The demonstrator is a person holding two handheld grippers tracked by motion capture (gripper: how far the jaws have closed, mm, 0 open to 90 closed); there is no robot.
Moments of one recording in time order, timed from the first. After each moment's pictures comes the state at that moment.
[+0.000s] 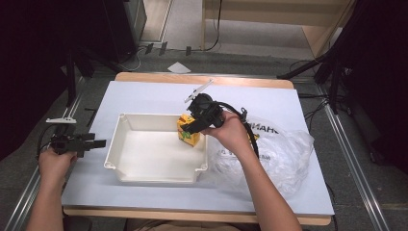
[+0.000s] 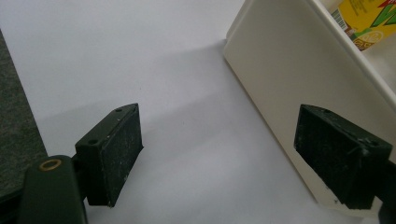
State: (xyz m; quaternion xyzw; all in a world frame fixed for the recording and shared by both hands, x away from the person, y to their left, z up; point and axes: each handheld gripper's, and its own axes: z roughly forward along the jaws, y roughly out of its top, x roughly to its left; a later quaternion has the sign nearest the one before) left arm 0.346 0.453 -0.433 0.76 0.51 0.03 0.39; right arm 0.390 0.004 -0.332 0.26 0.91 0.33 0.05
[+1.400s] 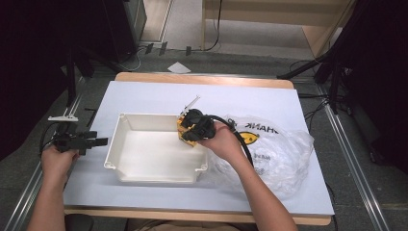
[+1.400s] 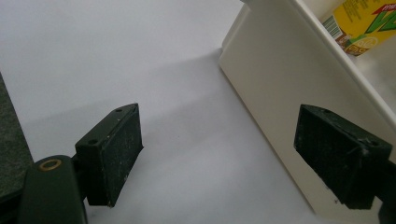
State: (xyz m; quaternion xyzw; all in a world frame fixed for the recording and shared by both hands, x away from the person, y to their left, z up) left arm 0.351 0.450 -0.433 0.76 0.50 0.03 0.40; right arm 0.386 0.025 -0.381 0.23 0.93 0.28 0.03
